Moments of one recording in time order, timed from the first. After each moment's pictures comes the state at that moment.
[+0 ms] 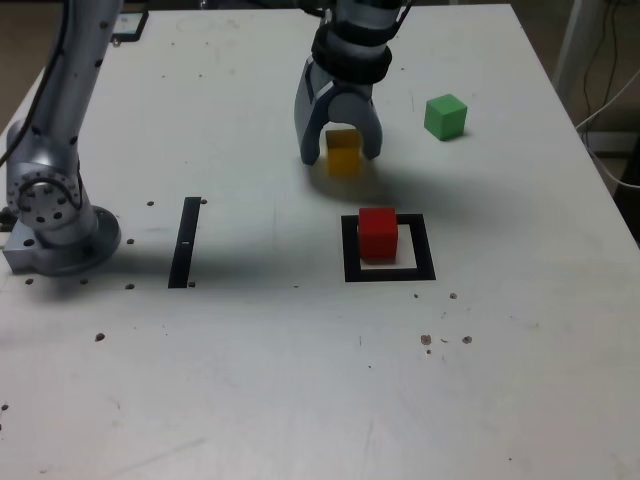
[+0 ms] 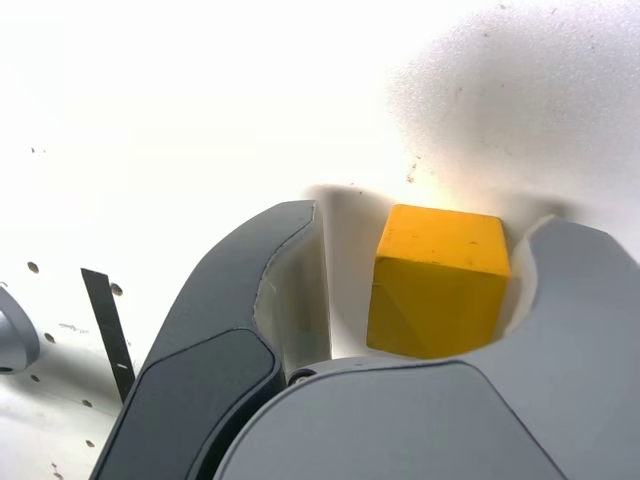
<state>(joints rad) 0.32 2.10 -1.51 1.23 0.16 0.18</state>
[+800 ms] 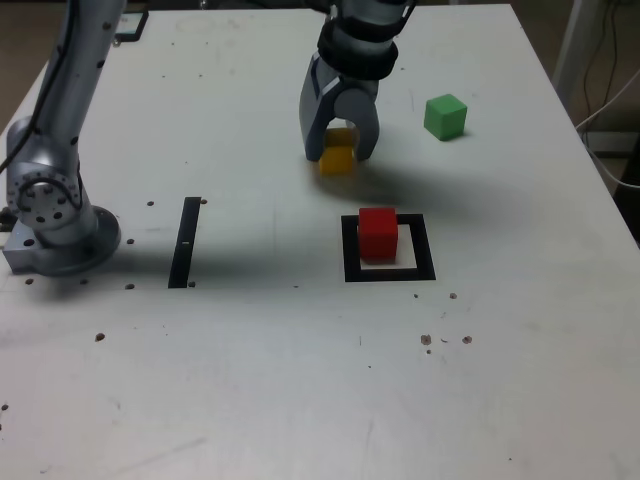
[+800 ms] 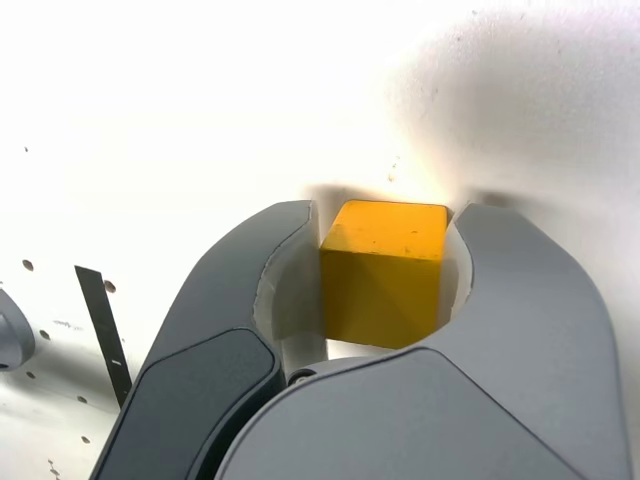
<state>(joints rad) 0.32 2.11 -1.55 1.26 0.17 0.18</state>
